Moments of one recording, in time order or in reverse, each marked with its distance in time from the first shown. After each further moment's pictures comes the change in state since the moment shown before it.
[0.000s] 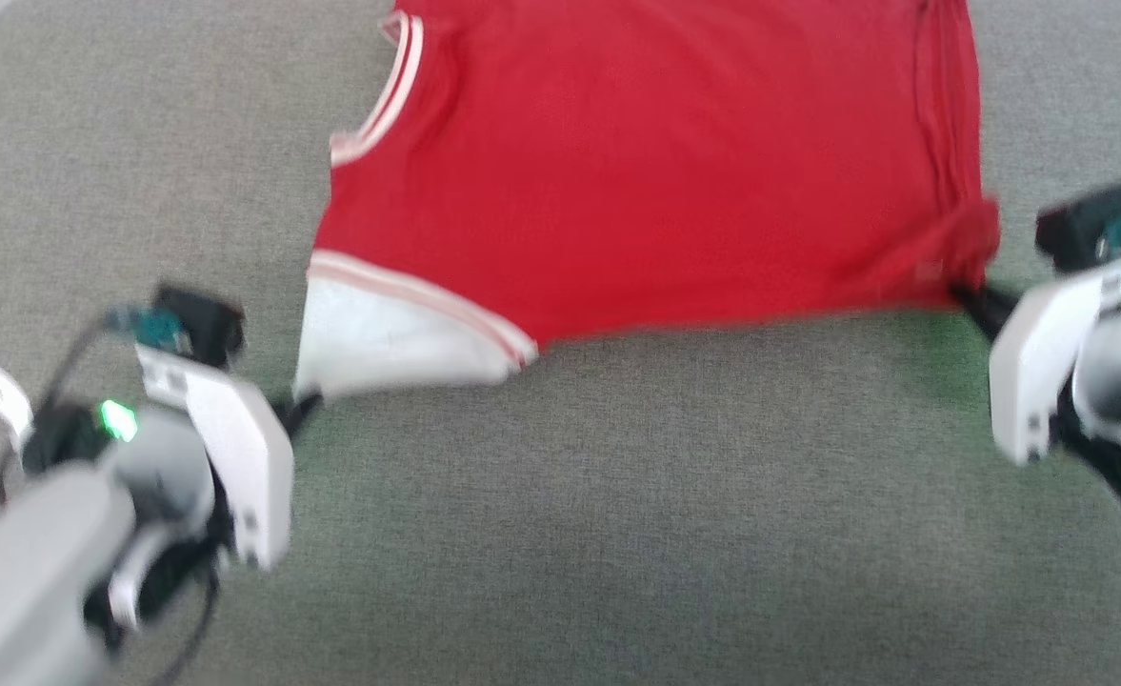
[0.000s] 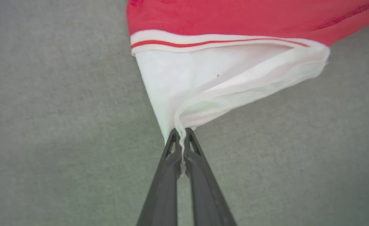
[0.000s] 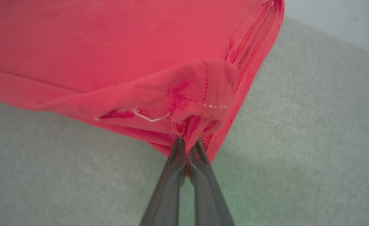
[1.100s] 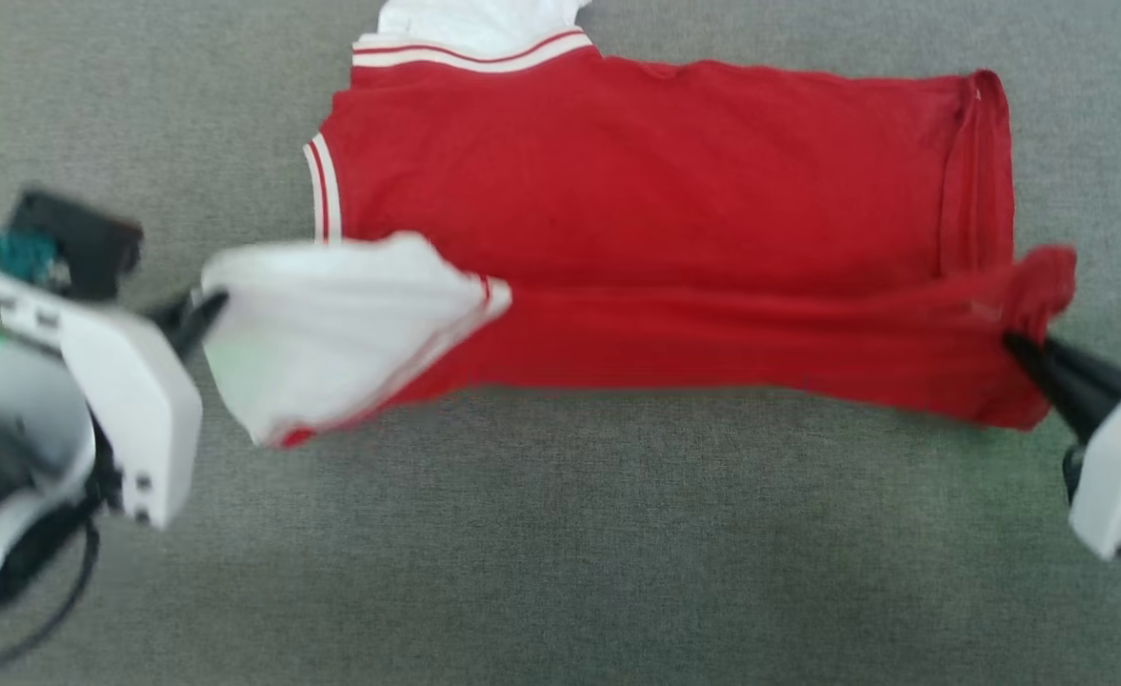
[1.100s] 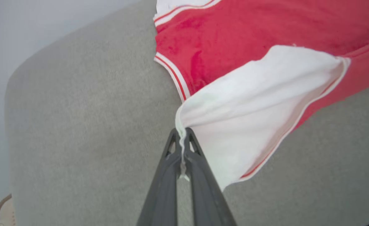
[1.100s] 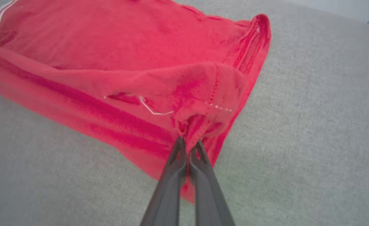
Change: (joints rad) left arm -0.016 0.284 0.100 -0.473 0.049 0.193 0.163; right arm 0.374 0.018 -0.286 -0.554 0.066 0.000 0.202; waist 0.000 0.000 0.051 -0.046
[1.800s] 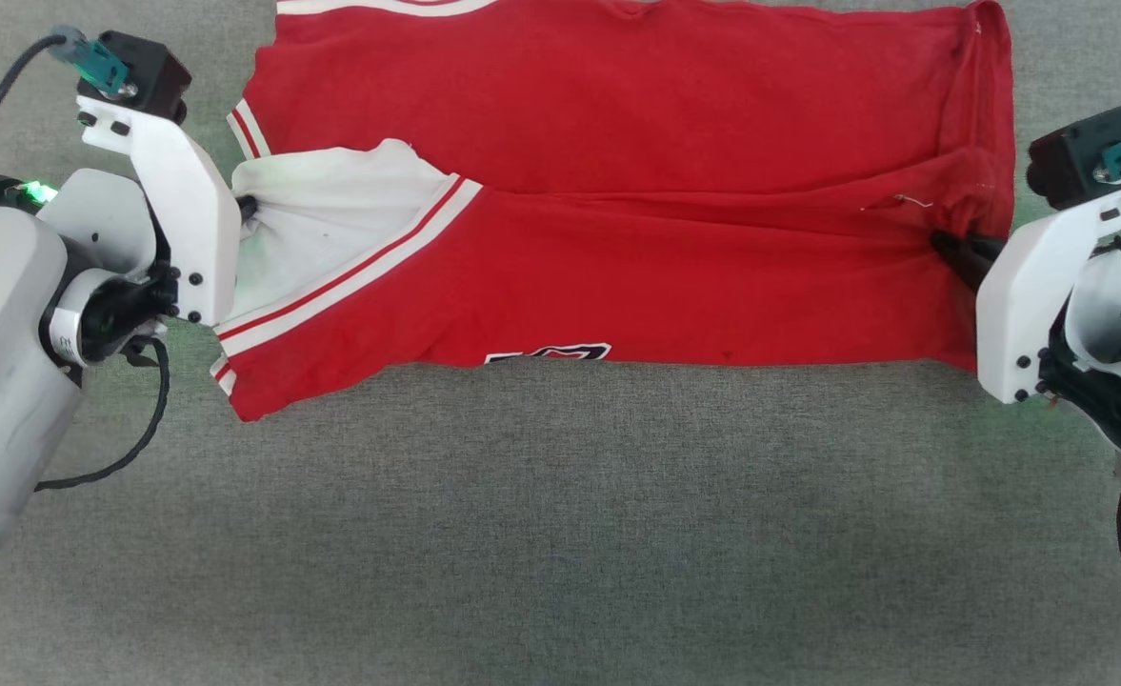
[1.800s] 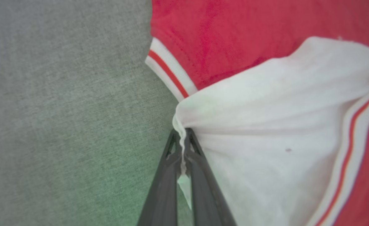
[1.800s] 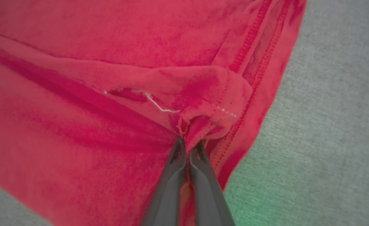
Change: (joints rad) left arm -0.380 -0.410 -0.099 0.854 0.009 -0.327 0.068; right arm -0.409 0.071 0.189 0.427 -0.094 0.000 0.026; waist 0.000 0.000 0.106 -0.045
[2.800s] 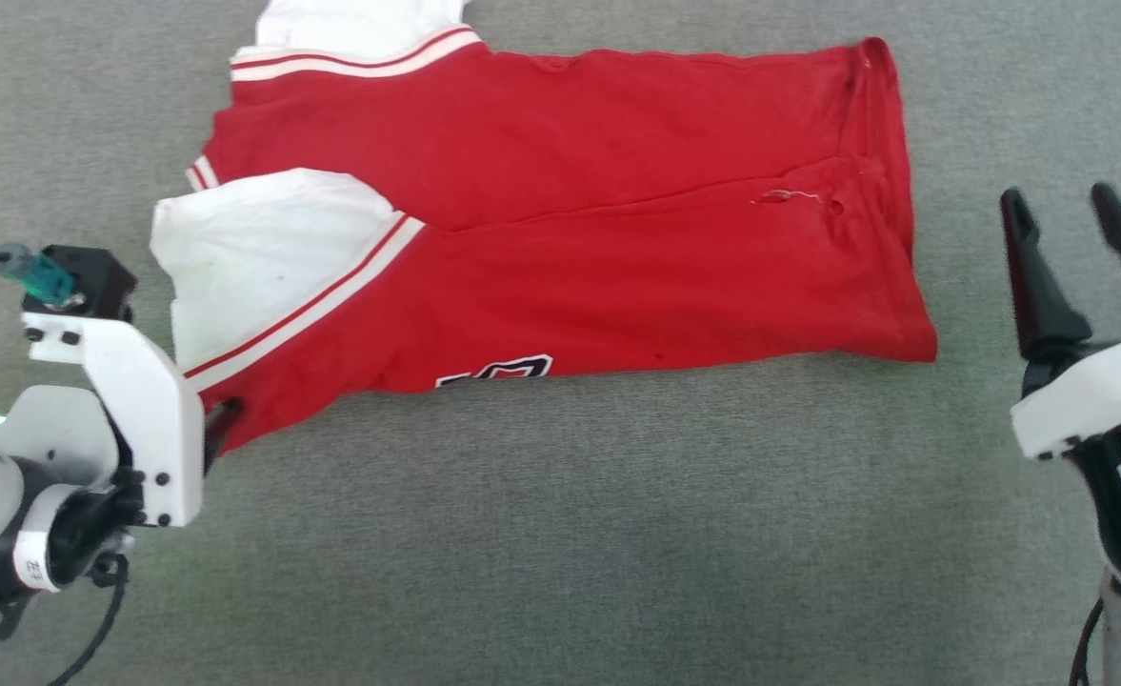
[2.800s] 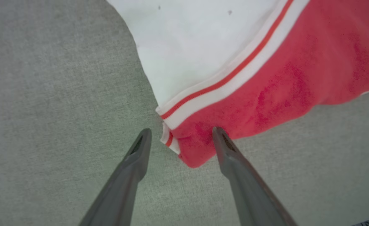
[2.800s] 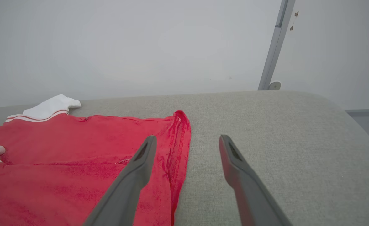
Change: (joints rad) left arm 0.413 0.300 0.074 -0.619 -0.131 0.434 0.082; right arm 0.274 0.275 -0.316 -0.302 -0.169 0.000 -0.437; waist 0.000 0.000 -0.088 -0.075
